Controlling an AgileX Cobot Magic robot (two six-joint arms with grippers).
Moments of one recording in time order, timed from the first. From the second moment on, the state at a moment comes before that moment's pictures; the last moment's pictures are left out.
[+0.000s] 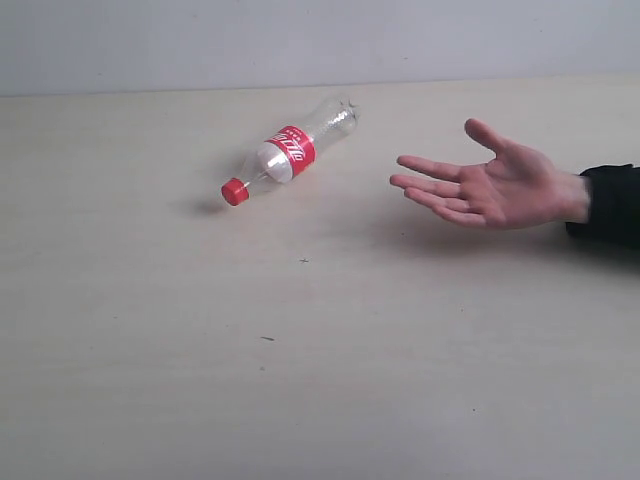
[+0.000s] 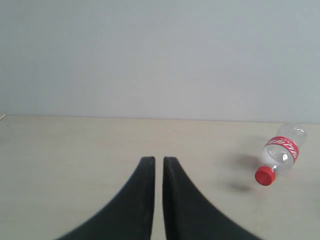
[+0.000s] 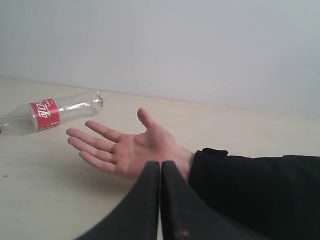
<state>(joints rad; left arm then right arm) 0.08 0.01 0.00 -0.06 0.13 0.01 0.43 0.00 -0.16 -0.56 0.49 0.49</state>
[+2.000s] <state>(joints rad) 0.08 1.47 -1.16 0.15 0.42 -0.11 0.43 0.00 -0.16 -0.56 0.48 0.49</state>
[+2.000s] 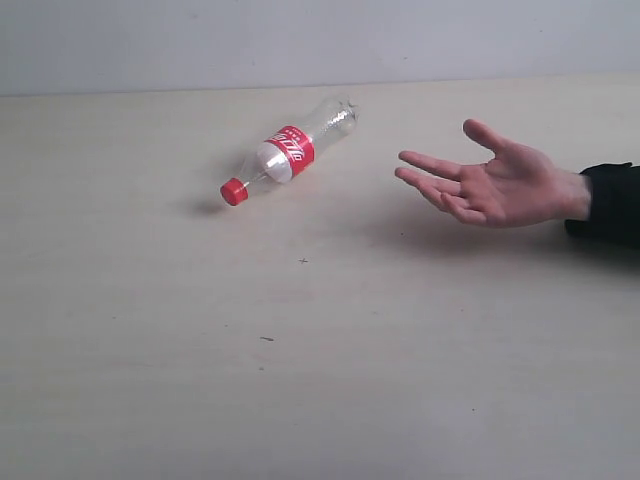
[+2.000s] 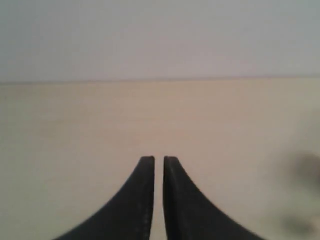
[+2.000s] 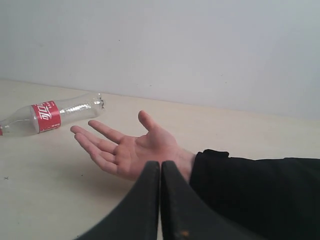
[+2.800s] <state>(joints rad) -0.44 2.12 -1.71 0.16 0.66 0.24 0.43 0.00 -0.16 -0.56 0.48 0.49</state>
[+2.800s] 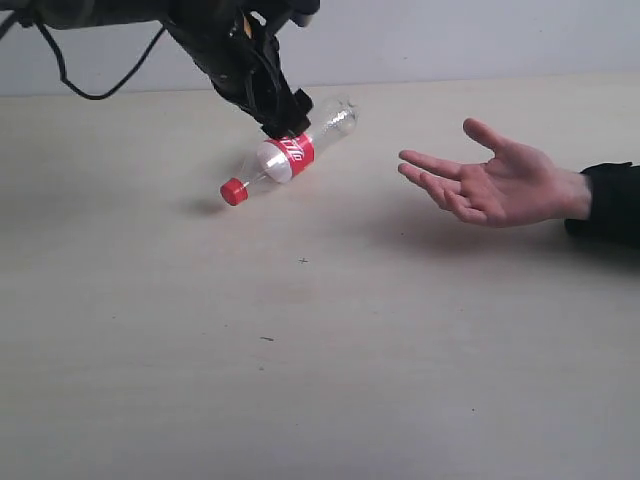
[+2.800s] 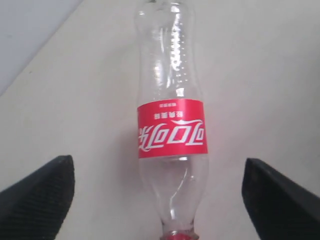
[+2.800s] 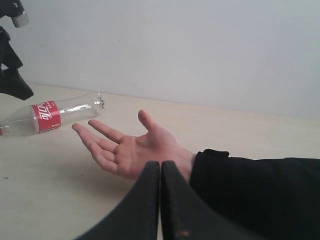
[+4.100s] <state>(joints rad) -0.40 2.39 -1.85 0.17 0.52 0.20 0.43 0.00 -0.16 -0.56 0.48 0.49</state>
